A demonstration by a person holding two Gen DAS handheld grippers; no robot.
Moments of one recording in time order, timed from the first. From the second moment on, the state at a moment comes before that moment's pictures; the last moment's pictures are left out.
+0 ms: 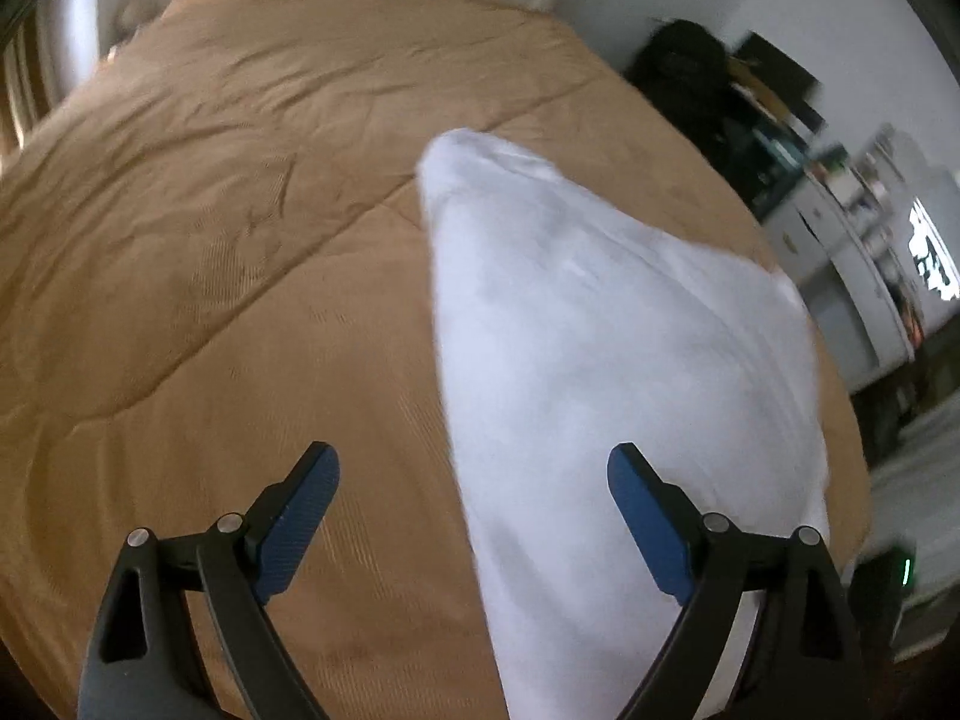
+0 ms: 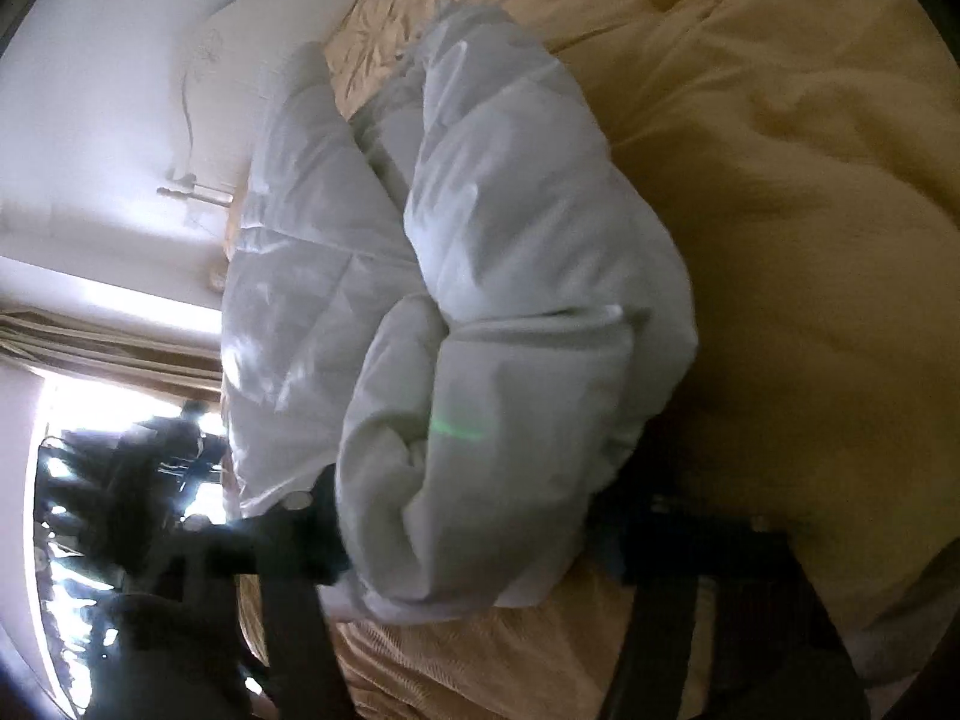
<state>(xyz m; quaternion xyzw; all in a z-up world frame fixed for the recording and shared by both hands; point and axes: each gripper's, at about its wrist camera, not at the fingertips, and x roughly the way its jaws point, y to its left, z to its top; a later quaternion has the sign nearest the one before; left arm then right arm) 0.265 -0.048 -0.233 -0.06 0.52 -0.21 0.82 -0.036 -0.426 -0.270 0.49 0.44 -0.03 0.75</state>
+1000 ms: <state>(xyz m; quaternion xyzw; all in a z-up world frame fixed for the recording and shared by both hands) 0.413 -0.011 -0.243 -0.27 0.56 -0.28 0.74 0.000 -0.368 -0.193 0.41 0.42 0.04 0.81</state>
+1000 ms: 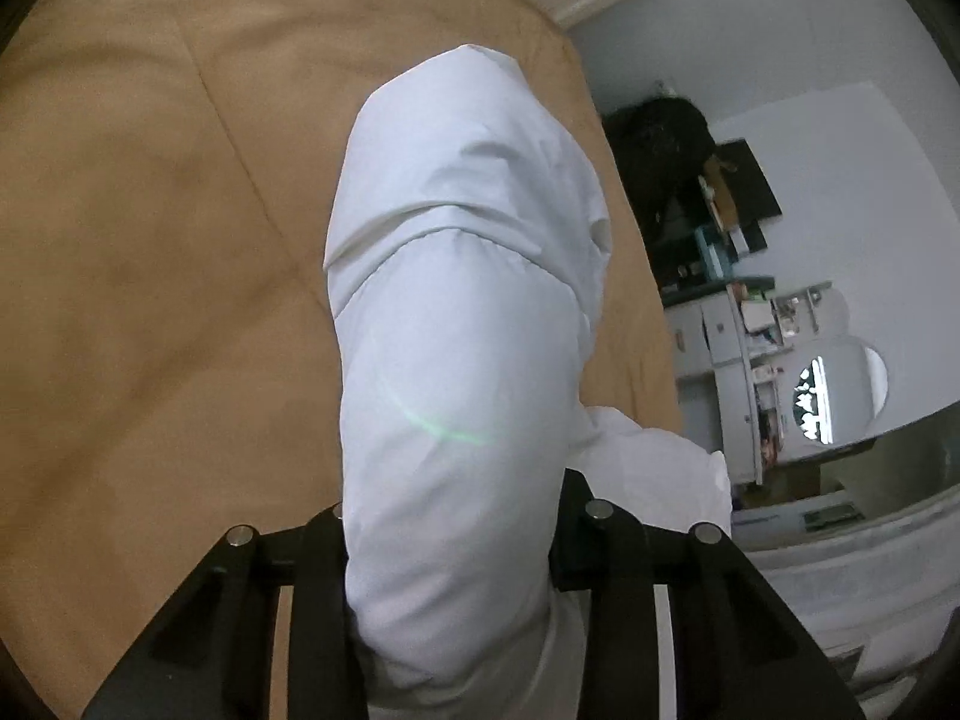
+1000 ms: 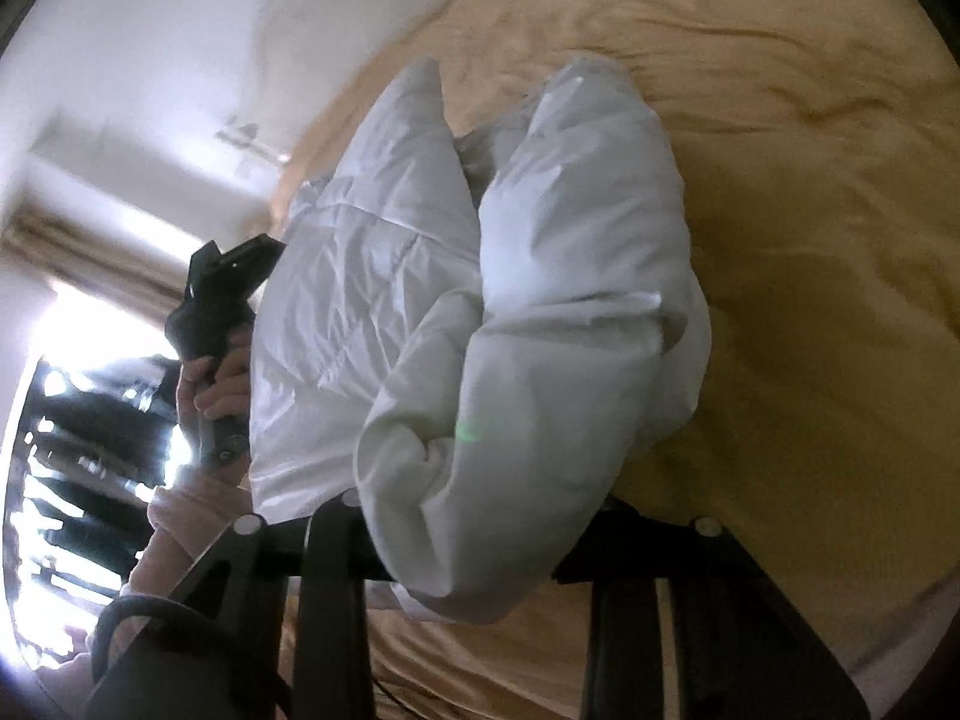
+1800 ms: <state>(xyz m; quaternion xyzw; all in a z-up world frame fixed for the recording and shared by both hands) 0.375 0.135 -0.154 -0.12 0.52 -0.14 0.84 0.095 -0.293 -0.274 0.41 0.51 0.04 0.76</state>
